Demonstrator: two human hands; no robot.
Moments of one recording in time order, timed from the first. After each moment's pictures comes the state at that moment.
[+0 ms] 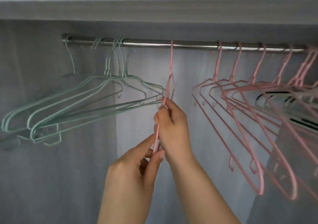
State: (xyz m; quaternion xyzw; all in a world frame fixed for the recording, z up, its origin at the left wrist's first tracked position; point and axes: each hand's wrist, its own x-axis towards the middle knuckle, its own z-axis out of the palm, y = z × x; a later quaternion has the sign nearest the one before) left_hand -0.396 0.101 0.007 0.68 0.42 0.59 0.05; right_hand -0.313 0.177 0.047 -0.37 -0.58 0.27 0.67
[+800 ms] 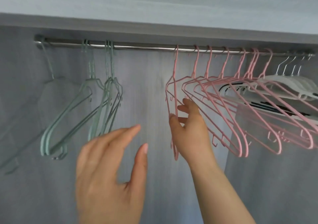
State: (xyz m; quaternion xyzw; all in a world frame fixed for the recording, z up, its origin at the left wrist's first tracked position) left_hand -0.465 0.077 0.023 0.67 0.31 0.67 -0.10; right_hand -0.321 0.110 0.052 -0.61 -0.52 0.07 0.60
